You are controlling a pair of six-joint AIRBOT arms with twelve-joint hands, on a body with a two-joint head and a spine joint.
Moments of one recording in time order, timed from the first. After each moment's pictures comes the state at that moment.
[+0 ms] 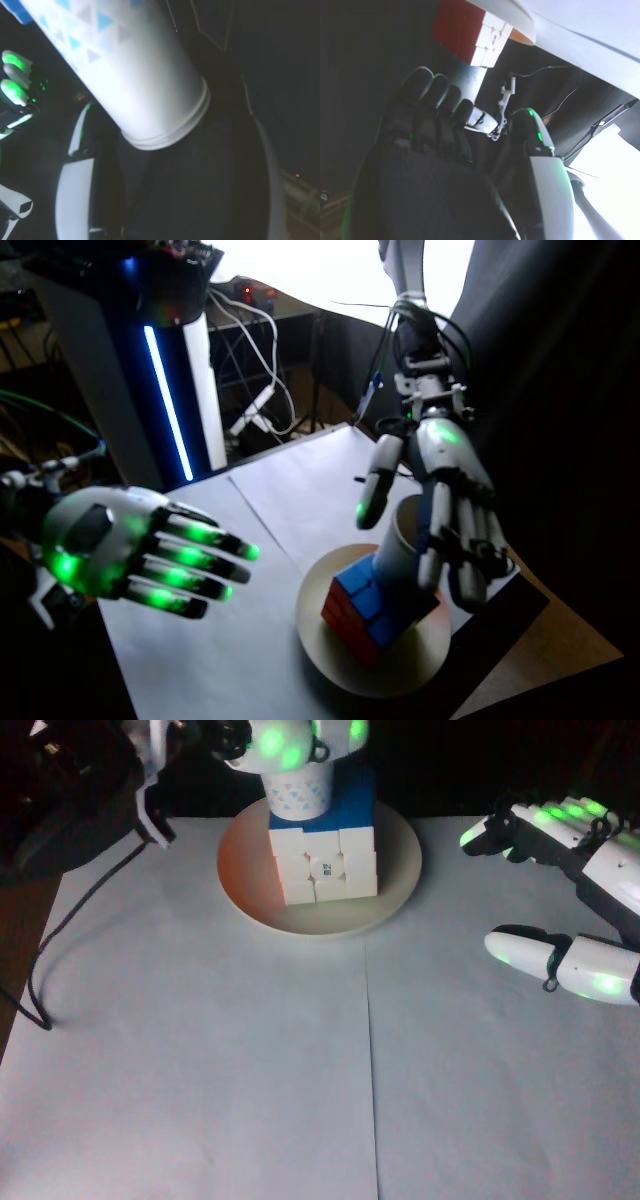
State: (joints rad) left arm 0.42 -1.33 1.54 0.20 -0.55 0.55; right arm -1.00 -0.98 1.04 0.17 1.06 -0.74
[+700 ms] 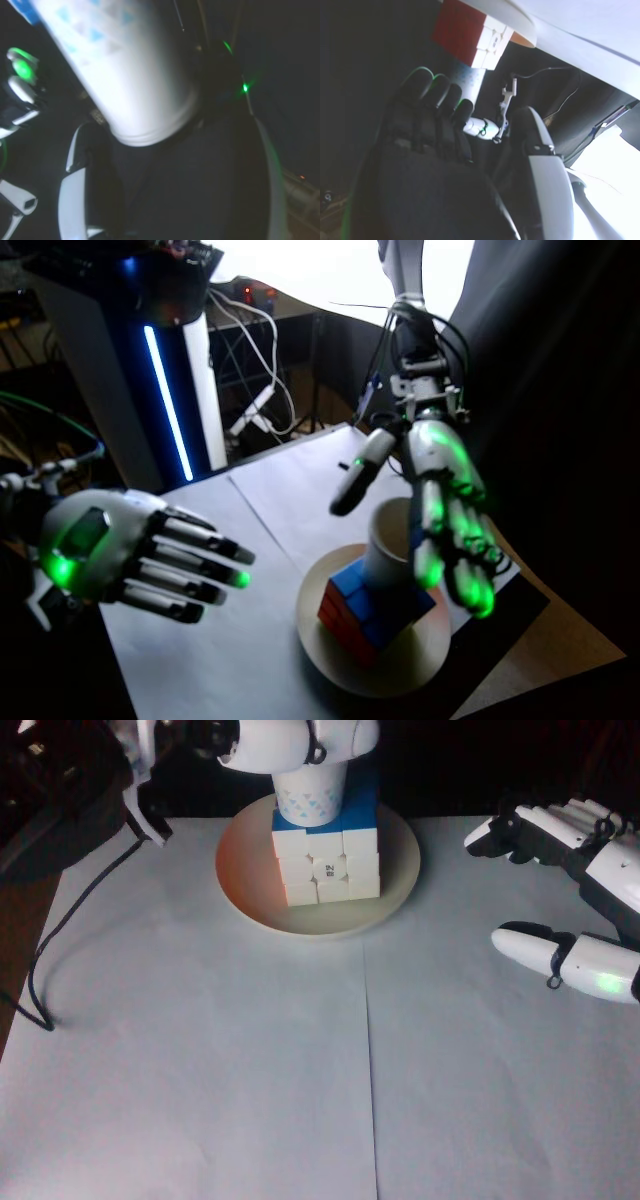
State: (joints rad) left arm 0.42 -1.29 1.51 0.21 -0.60 0.54; right arm -1.00 -0.98 1.04 0.18 1.06 -0.74
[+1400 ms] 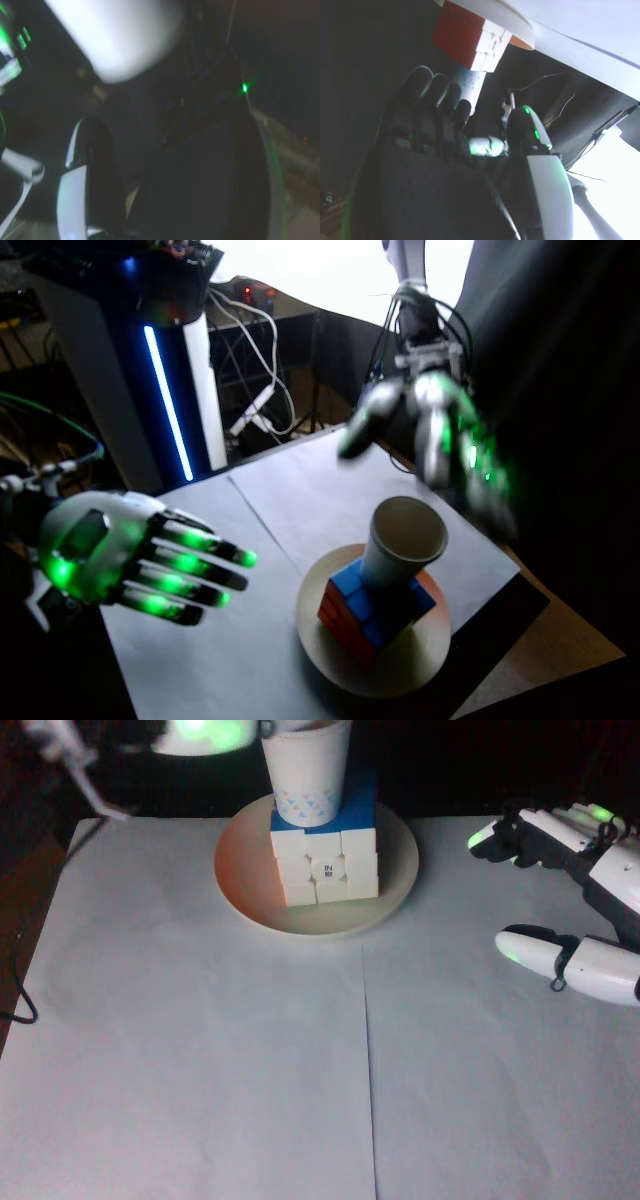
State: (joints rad) left arm 0.45 -1.12 1.34 0.19 -0.86 0.59; right arm -1.01 -0.97 1.04 0.19 1.06 -0.74
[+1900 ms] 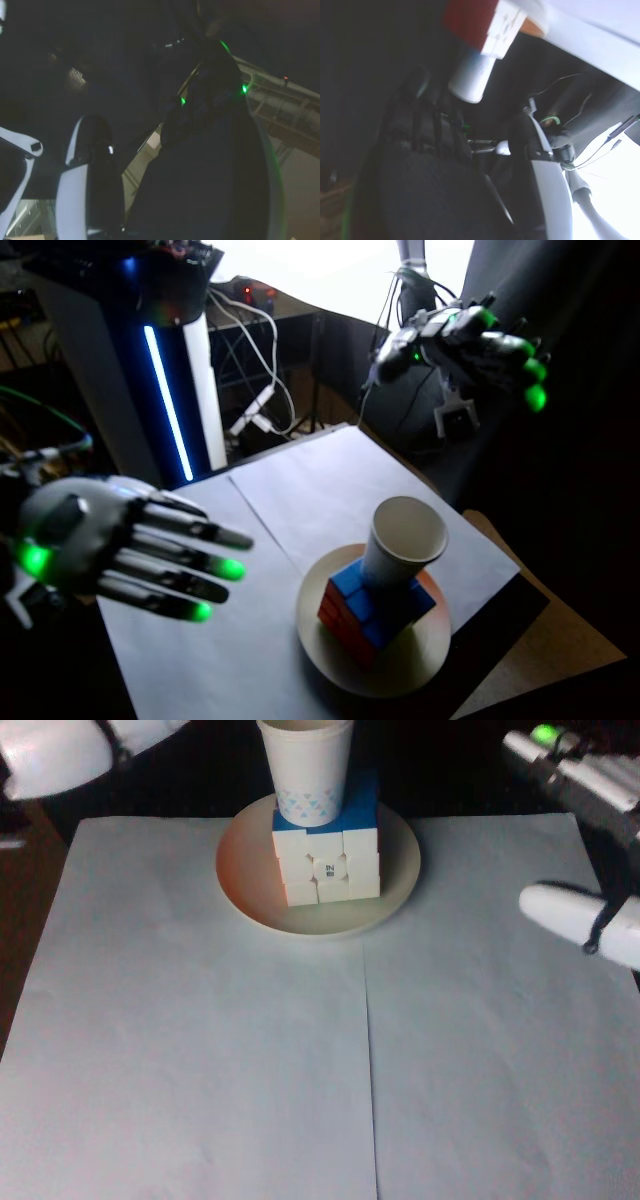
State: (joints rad) left arm 0.67 -0.92 1.18 0.00 -1.18 0.71; right arm -1.01 -0.90 0.99 0.19 1.16 -0.74
